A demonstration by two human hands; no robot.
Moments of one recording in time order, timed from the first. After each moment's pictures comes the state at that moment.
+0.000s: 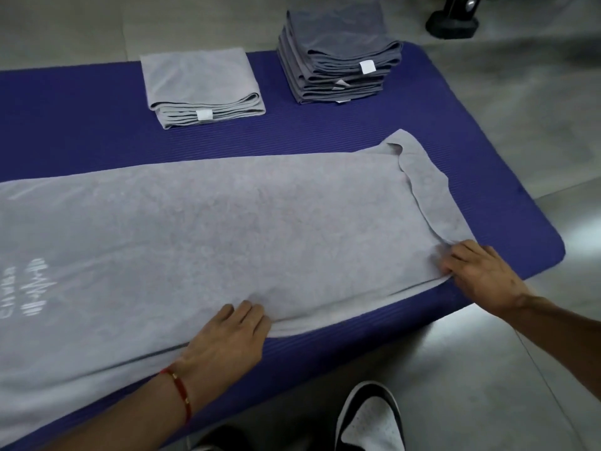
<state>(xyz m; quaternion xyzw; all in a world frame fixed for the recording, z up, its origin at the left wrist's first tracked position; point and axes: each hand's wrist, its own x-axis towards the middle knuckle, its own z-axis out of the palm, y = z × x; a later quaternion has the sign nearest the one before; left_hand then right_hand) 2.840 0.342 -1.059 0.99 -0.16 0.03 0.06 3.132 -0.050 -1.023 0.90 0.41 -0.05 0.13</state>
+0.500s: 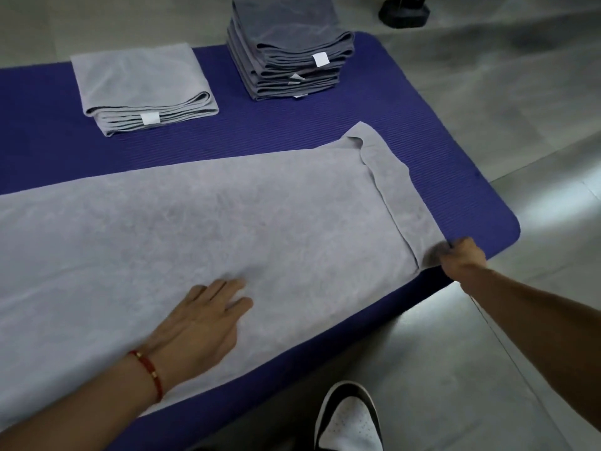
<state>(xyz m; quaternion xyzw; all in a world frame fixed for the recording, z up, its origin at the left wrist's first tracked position) 2.882 0.361 -1.051 0.99 -0.14 -0.03 0.08 3.151 -0.055 -1.037 0.96 -0.20 -0.16 -0.11</state>
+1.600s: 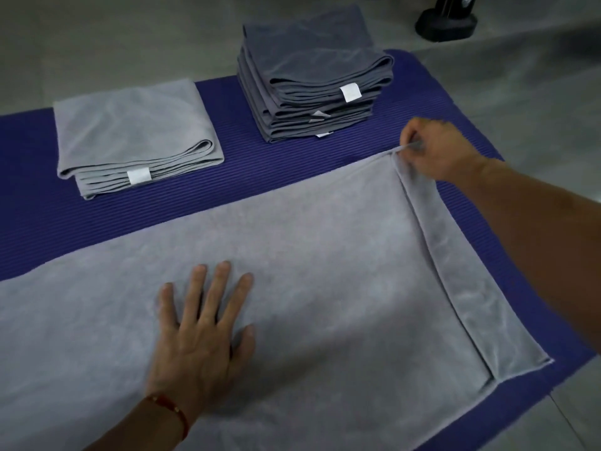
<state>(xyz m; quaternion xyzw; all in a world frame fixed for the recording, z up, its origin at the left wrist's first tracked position) 3.008 0.392 -1.087 0.99 0.08 -0.09 0.00 3.407 0.146 -1.001 0.97 0.23 -0.05 -0.10</state>
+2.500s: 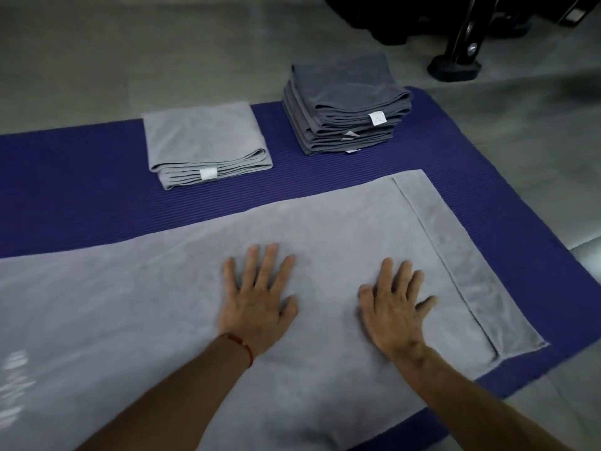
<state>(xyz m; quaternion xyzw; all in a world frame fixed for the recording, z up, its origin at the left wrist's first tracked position) 3.002 0.396 -1.101 0.99 0.09 -0.05 0.05 3.098 0.171 -1.081 0.99 0.05 -0.16 -0.02</state>
